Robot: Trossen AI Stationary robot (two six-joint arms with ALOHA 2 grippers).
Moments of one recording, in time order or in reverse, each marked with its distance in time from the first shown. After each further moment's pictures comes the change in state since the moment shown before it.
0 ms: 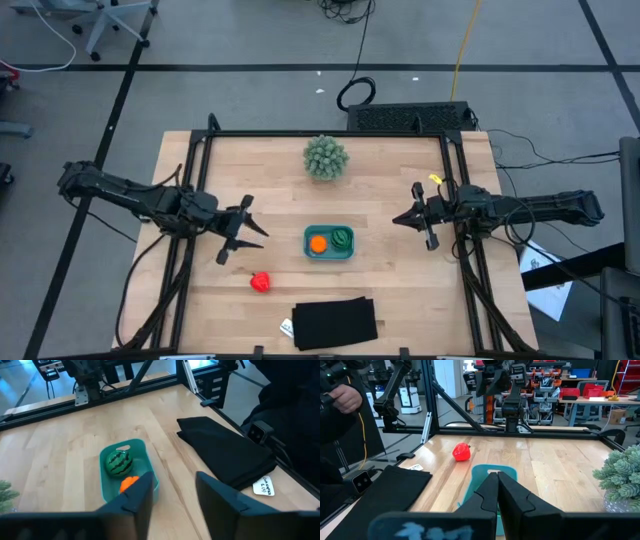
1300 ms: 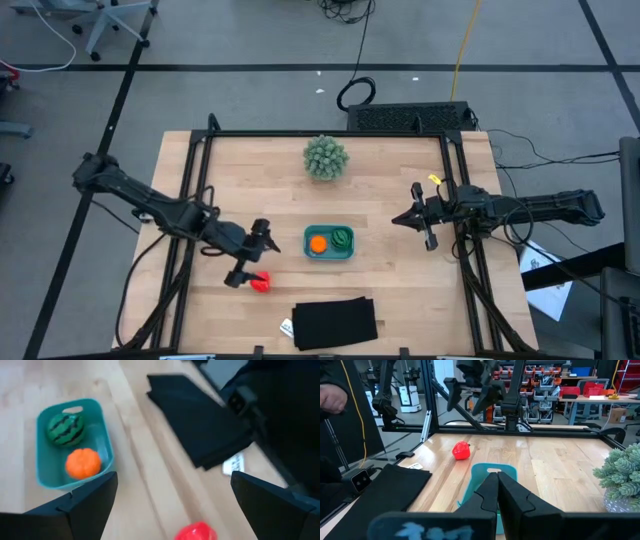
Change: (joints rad) left arm -0.170 0.328 0.184 -0.126 -0.051 -0.175; right arm -0.001 0.019 0.000 0.009 0.000 -0.003
